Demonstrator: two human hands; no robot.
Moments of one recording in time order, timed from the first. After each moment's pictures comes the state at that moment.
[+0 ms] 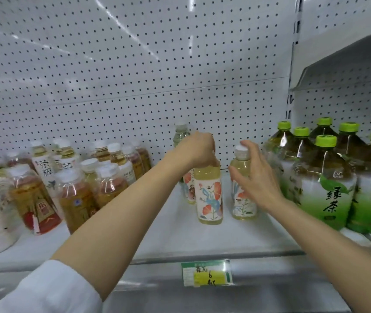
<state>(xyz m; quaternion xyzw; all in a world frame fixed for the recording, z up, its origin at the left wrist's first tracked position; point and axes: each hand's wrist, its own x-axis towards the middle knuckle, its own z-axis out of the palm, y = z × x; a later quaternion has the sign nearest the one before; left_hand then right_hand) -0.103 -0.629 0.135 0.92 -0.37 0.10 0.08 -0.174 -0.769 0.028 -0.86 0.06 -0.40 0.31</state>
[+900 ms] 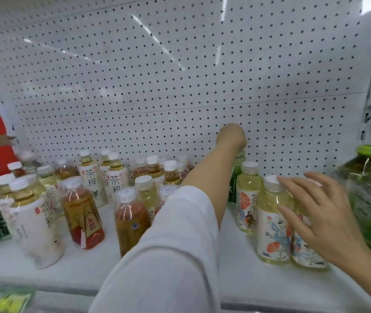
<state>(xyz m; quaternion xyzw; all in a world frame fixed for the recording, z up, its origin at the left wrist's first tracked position) 0.043 -0.640 0.174 0.95 -0.23 0.10 0.19 -0.166 -0.735 0.029 -0.87 -0.04 -0.49 -0.02</state>
